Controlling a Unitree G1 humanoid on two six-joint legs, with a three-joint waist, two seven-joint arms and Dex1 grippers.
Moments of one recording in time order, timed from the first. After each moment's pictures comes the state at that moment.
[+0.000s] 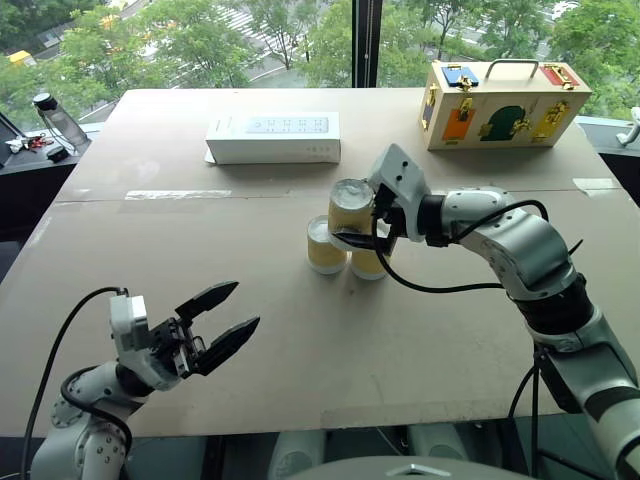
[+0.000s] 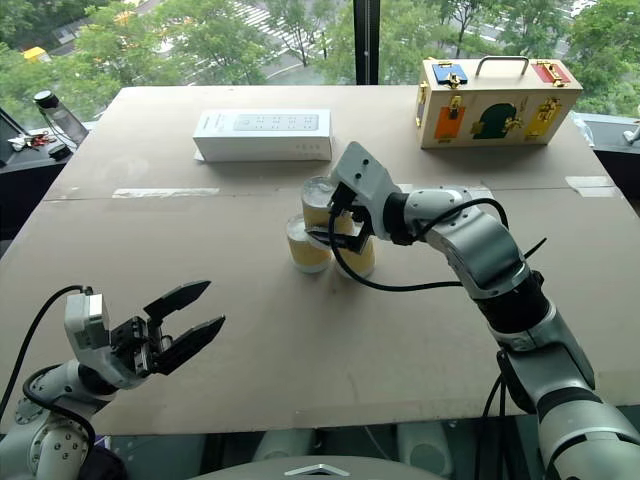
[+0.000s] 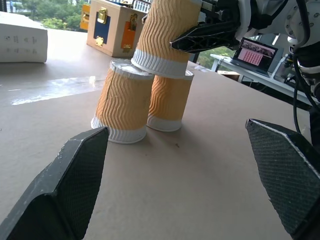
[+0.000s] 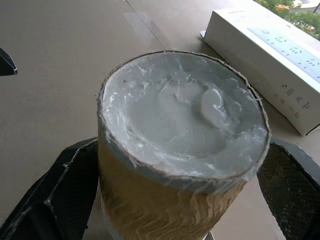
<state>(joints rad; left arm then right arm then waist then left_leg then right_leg) 0.32 0.52 0.41 -0.29 -0.79 0.18 -1.18 -0.79 -0.44 0.30 -0.26 0.36 0.81 0.69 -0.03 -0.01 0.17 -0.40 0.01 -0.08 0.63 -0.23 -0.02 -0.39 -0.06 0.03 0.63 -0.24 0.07</state>
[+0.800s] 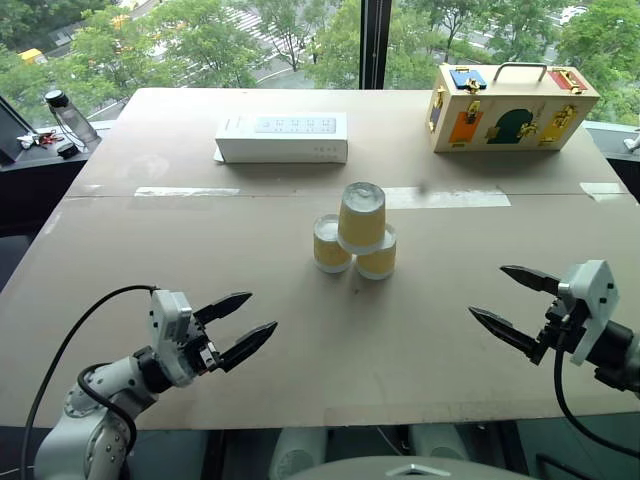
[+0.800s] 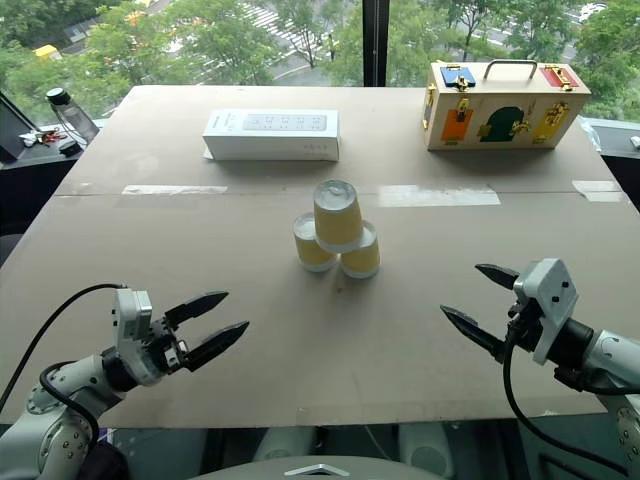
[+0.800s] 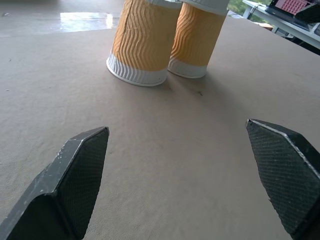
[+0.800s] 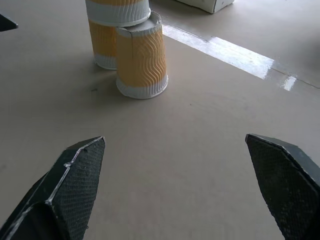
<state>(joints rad) 0.34 0.61 0.33 -0.30 -0.67 0.25 -1.02 0.36 -0.63 -0.43 -0.72 0.55 0.52 0.83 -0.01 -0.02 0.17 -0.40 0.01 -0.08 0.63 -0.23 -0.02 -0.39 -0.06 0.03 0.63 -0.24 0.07</state>
